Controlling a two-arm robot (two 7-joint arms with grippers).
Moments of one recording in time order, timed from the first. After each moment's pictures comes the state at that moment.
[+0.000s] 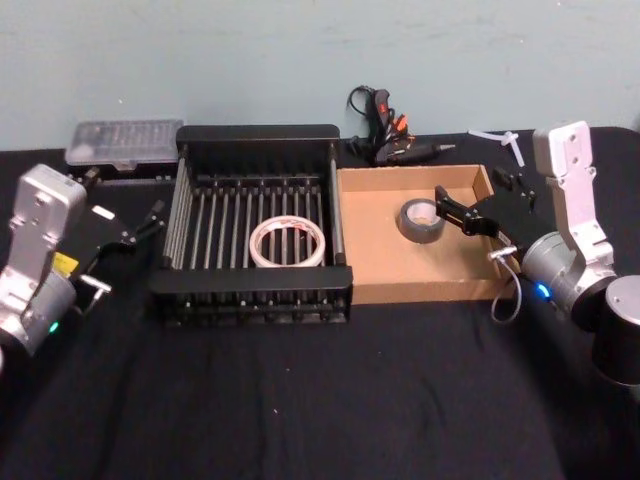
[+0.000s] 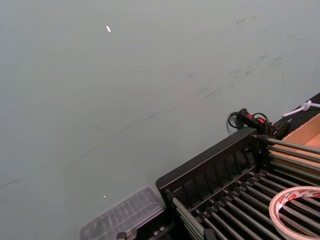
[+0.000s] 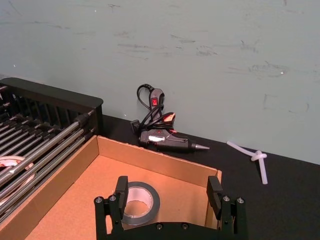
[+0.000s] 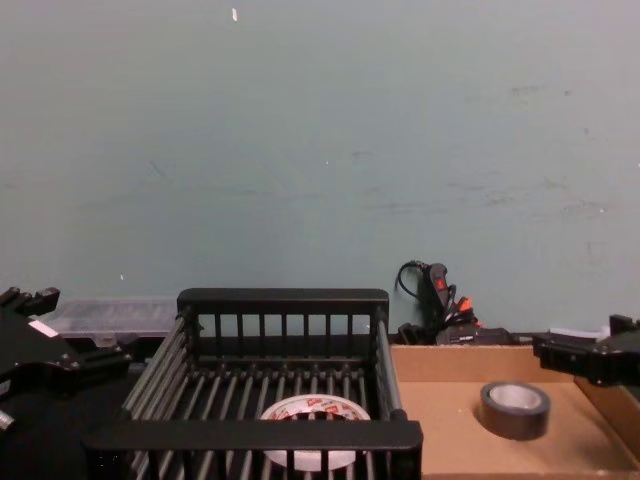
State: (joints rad) left arm -0.20 0.60 0.45 -1.41 -0.25 -0.12 0.03; right arm 0.23 0.24 -0.17 -1.34 0.14 0.11 0.21
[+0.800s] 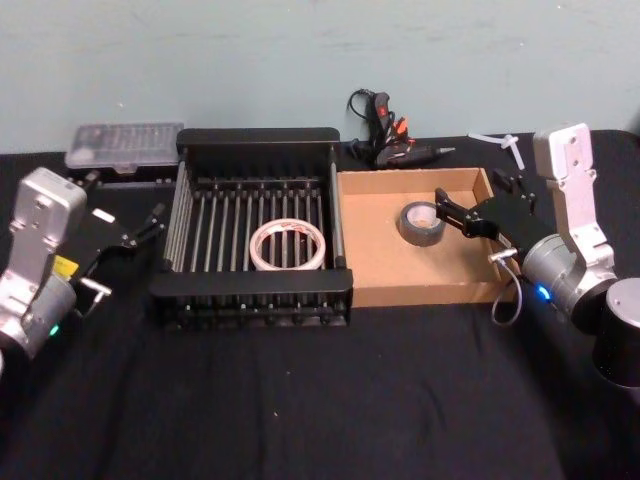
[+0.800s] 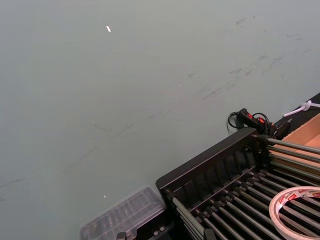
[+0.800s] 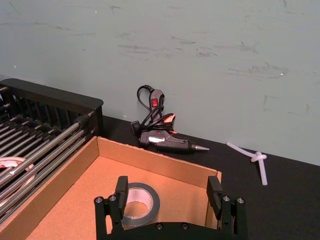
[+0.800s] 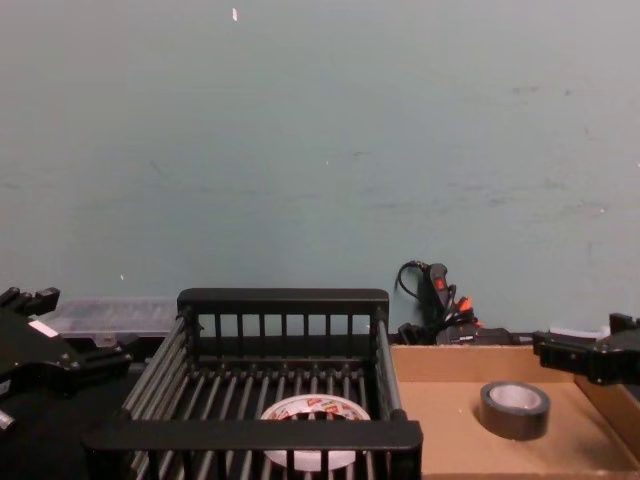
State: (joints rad) left arm -0.20 0.60 0.45 -1.41 -0.25 -0.12 0.03; right arm 0.23 0.24 -0.17 -1.34 0.14 0.11 0.21
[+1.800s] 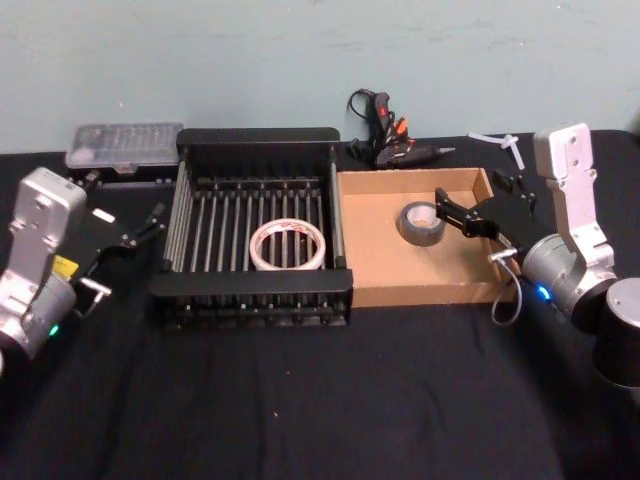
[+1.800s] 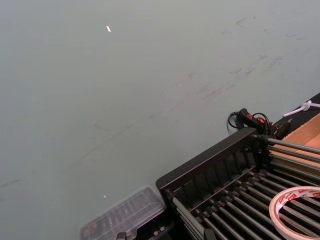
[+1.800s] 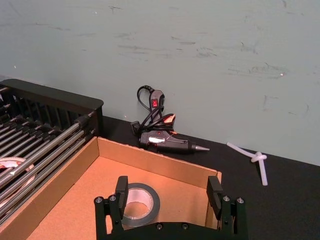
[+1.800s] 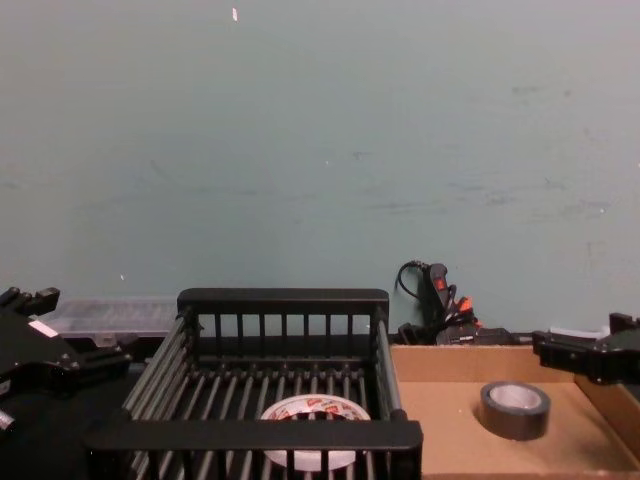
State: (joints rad) left arm -0.20 0.60 0.45 -1.41 -0.25 -0.12 0.03; right arm 0.23 0.24 -0.17 -1.34 0.14 0.11 0.21
